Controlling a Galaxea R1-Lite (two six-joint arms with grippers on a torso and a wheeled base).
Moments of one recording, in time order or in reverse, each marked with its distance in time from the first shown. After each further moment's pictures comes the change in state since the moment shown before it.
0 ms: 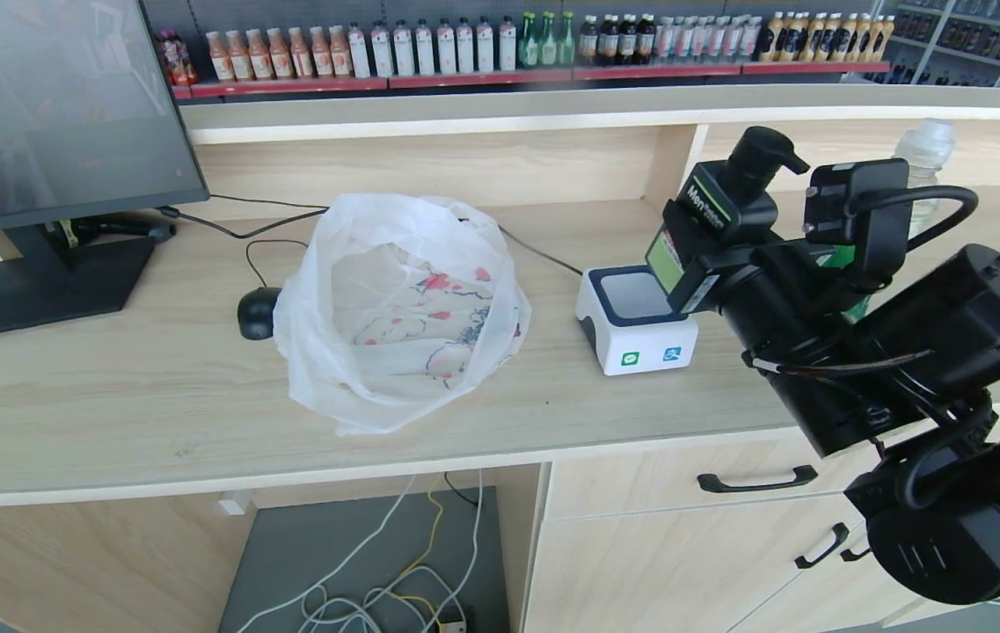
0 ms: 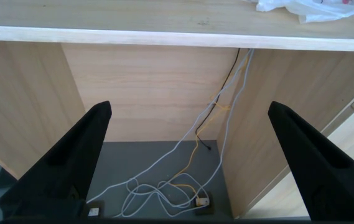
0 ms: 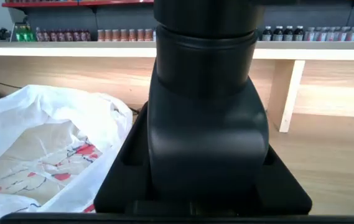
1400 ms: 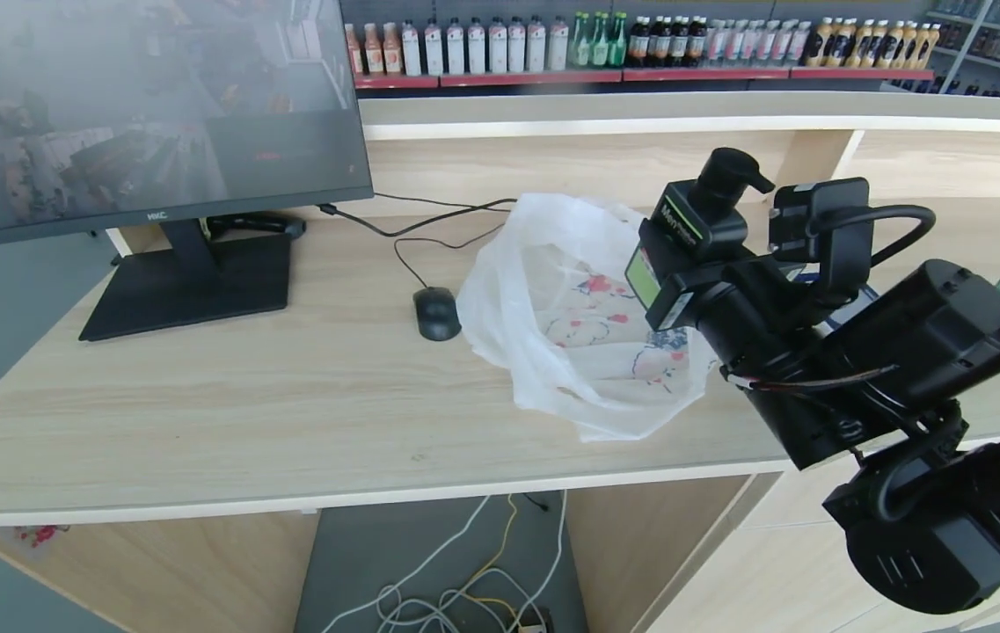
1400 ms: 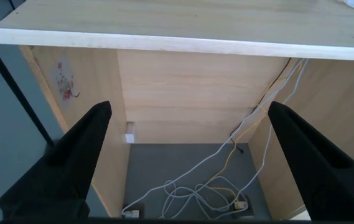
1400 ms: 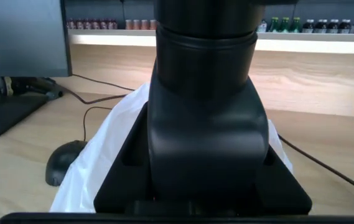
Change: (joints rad) left arm 0.000 0.000 0.000 0.000 0.000 -0.002; right arm 0.029 0.028 0.001 0.000 0.000 0.000
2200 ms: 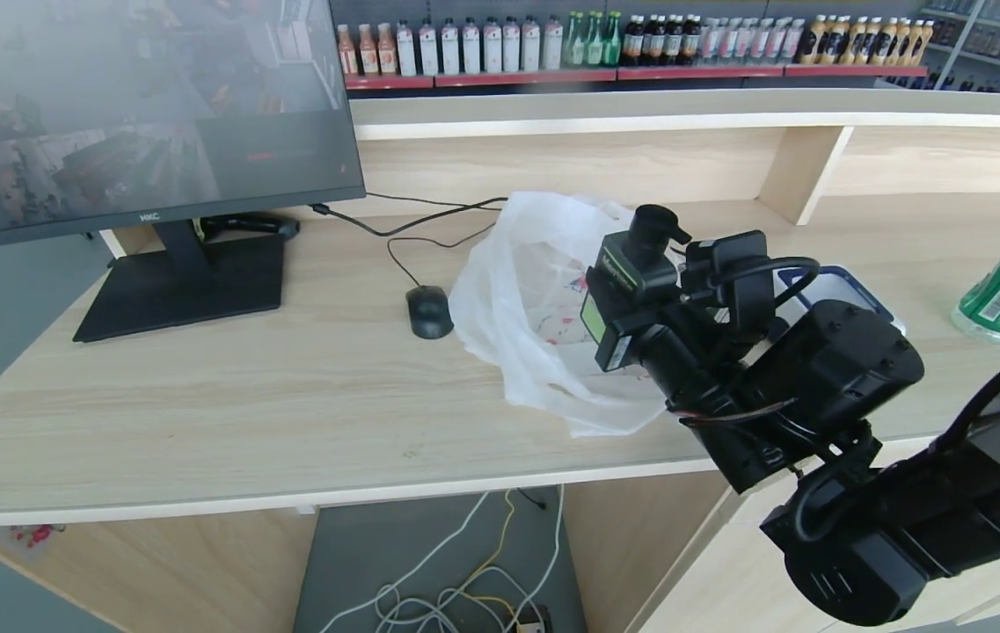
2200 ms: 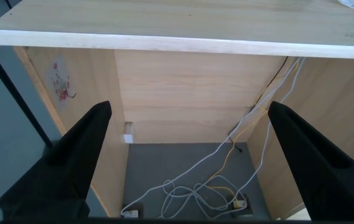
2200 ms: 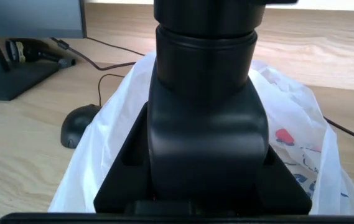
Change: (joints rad) left arm 0.000 0.000 0.000 0.000 0.000 0.000; right arm 0.056 0.119 -0.031 0.000 0.000 -0.003
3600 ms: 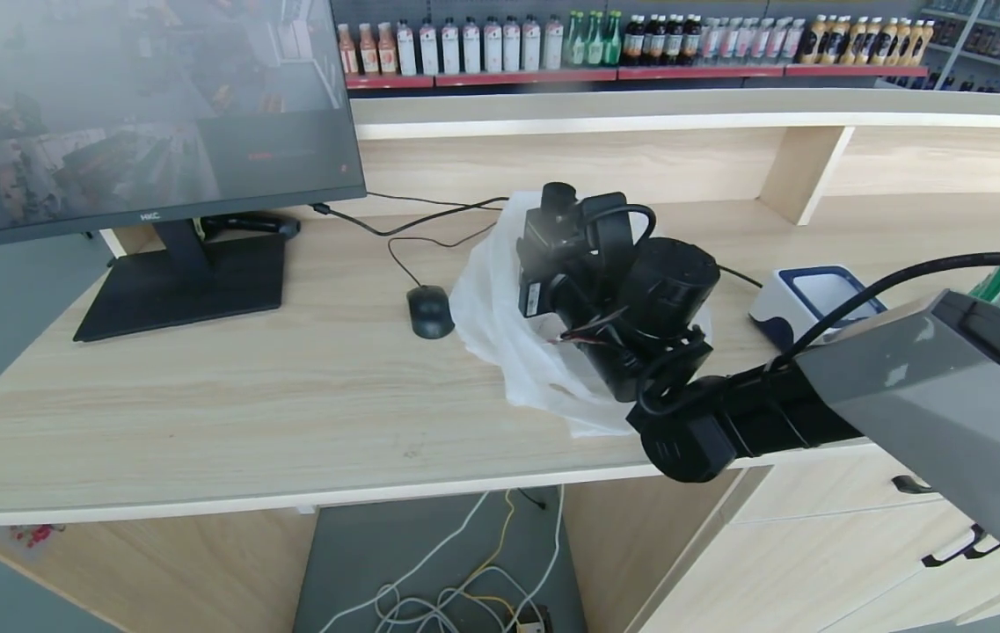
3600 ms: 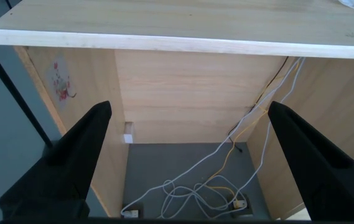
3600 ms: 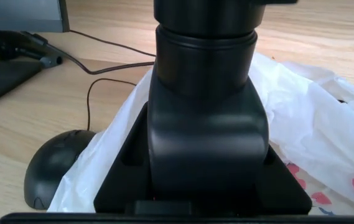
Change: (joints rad) left arm 0.000 0.000 0.000 0.000 0.000 0.000; right arm -0.021 0.264 -0.596 0.381 0.009 0.024
